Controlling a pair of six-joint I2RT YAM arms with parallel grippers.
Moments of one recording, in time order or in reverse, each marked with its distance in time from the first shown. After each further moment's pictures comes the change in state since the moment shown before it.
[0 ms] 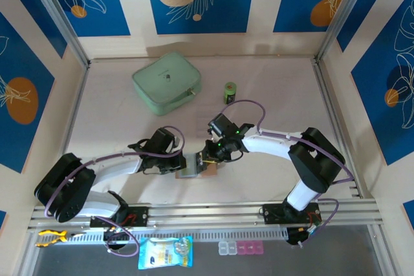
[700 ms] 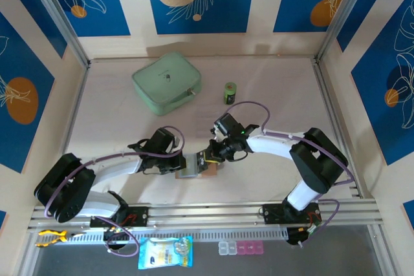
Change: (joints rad) left arm 0.000 -0.002 0.000 -0.006 0.000 0.000; right arm -0.052 -0.016 -0.056 0.068 -0.093 -0.043
